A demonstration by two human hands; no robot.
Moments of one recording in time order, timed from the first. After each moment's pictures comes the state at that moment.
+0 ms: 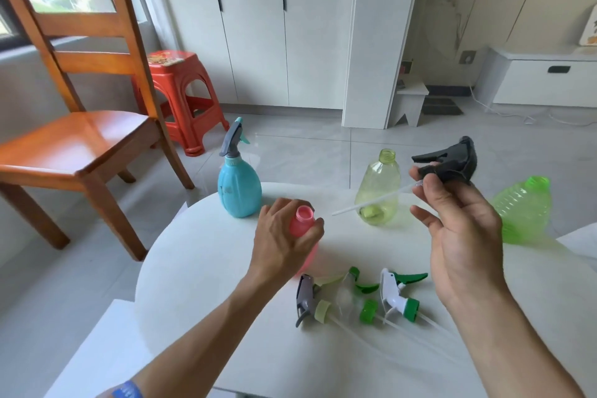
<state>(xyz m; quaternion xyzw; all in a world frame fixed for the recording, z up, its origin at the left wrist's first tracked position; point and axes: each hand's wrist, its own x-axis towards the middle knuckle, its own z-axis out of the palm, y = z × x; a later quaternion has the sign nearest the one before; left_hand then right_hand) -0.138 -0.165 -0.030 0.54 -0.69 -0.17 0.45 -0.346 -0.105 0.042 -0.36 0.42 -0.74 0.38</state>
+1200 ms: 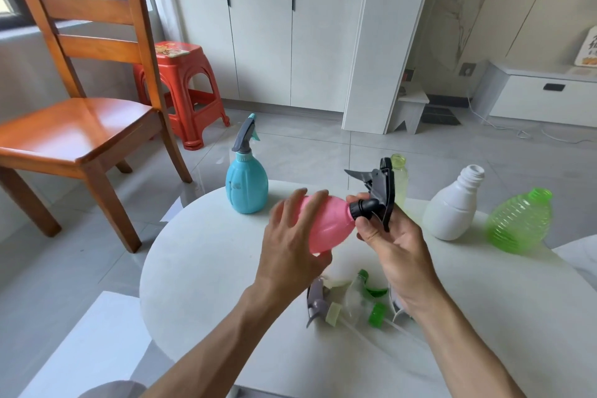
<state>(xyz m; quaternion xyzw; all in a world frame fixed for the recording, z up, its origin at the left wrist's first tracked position) -0.134 -0.144 -0.027 0.50 -0.77 -0.05 0.40 -0.305 -0.121 -0.005 -0.53 0.42 -0.60 0.43</state>
